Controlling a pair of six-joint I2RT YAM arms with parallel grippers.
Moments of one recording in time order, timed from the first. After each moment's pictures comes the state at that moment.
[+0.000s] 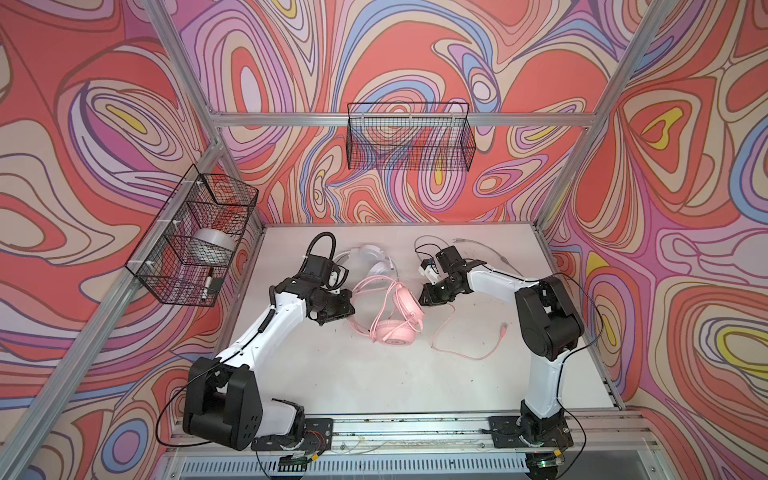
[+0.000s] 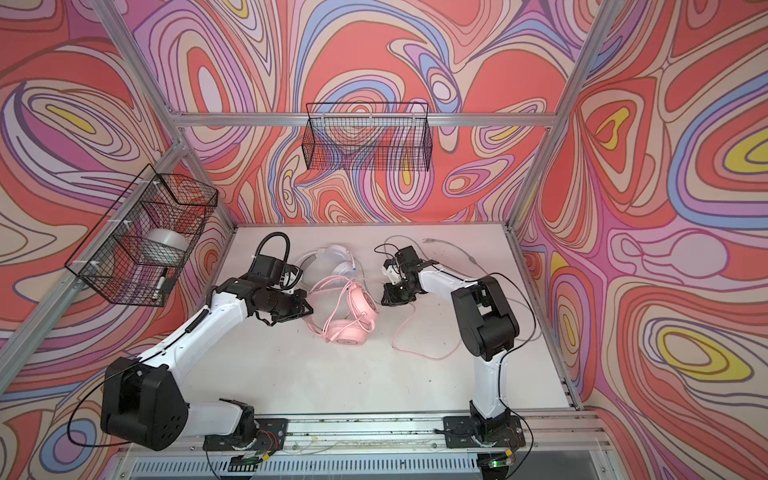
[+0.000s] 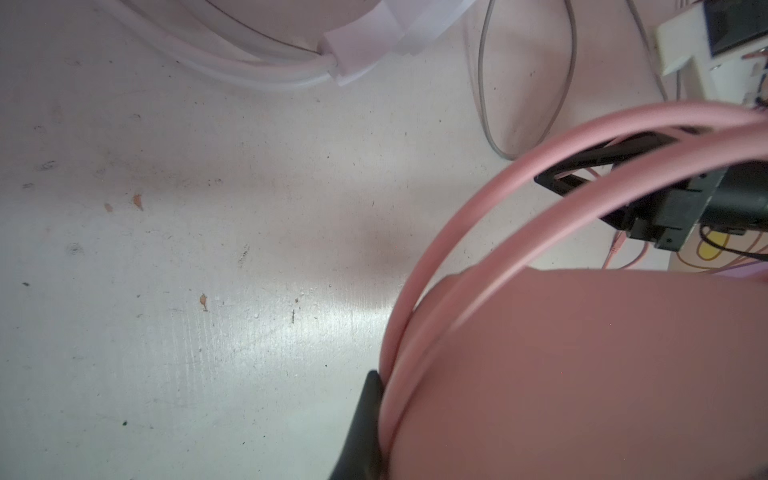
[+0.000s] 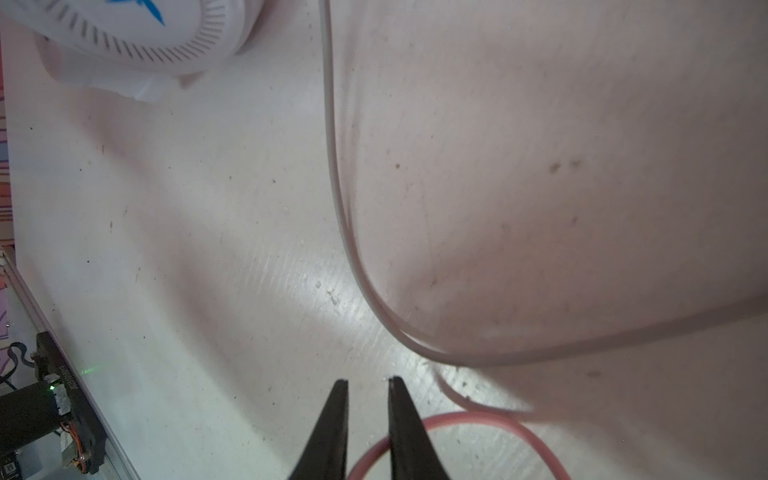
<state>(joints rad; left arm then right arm) -0.24 1.36 1.02 -0.78 0.39 -0.45 0.40 1.97 1.32 -0.54 -0.47 0.16</state>
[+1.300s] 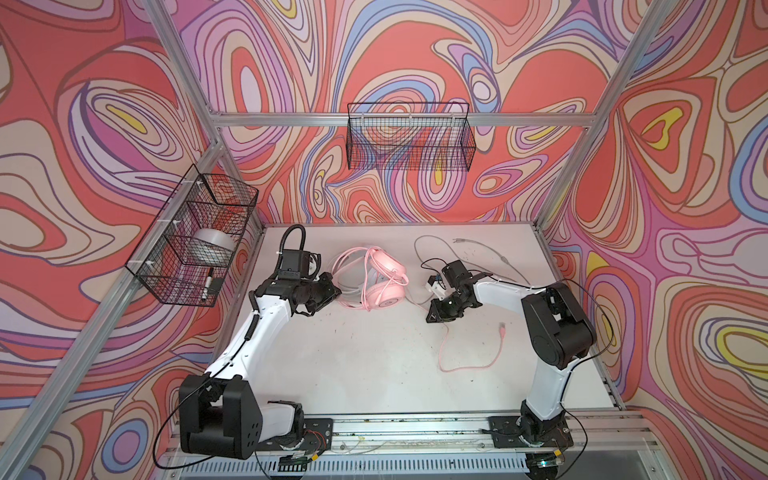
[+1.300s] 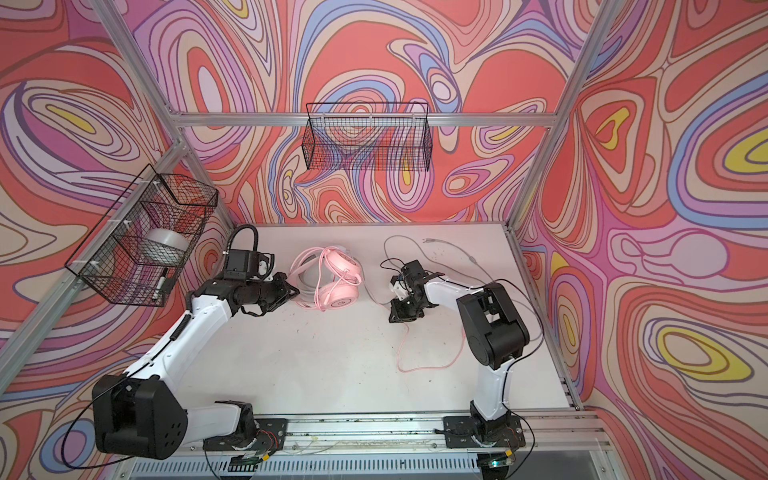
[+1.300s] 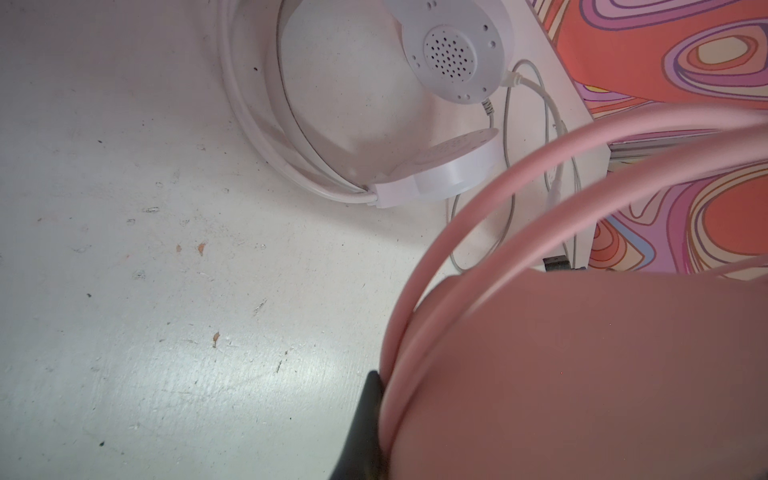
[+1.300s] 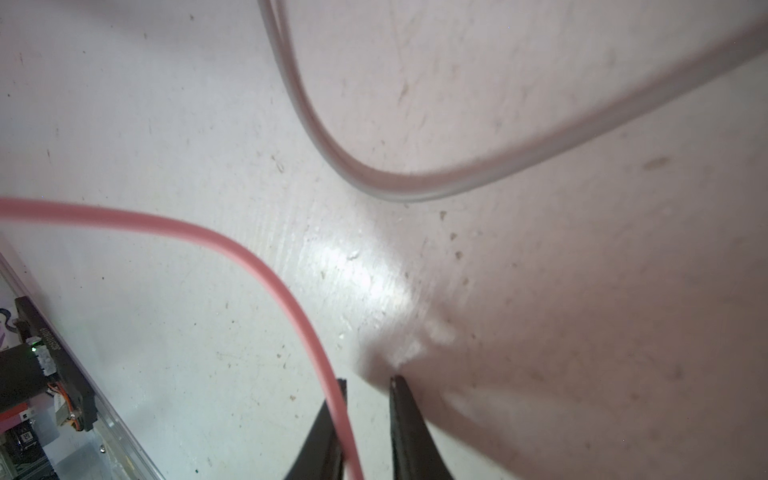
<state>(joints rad) -0.10 1.30 1.02 -0.66 0.40 -0.70 0.40 1.88 1.14 -0.55 -0.47 0.16</state>
